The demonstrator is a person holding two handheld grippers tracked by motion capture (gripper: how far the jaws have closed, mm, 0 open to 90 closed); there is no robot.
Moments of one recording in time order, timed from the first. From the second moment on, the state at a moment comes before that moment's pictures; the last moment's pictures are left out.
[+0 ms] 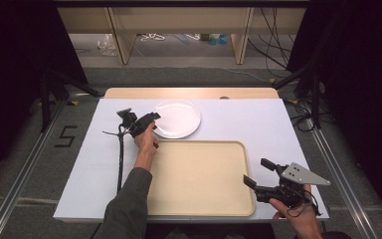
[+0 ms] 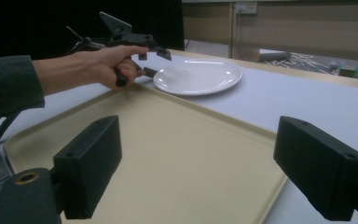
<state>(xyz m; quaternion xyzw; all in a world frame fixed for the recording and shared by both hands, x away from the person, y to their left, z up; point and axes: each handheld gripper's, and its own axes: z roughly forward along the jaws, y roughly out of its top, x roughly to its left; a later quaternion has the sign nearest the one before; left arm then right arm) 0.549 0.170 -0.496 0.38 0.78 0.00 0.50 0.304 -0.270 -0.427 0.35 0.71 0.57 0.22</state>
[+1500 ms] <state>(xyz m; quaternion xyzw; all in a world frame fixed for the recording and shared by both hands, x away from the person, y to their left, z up) 0.521 0.173 -0.528 0.22 0.77 -0.04 0.59 0.305 -0.274 -0.426 0.35 0.71 0.57 0.21</state>
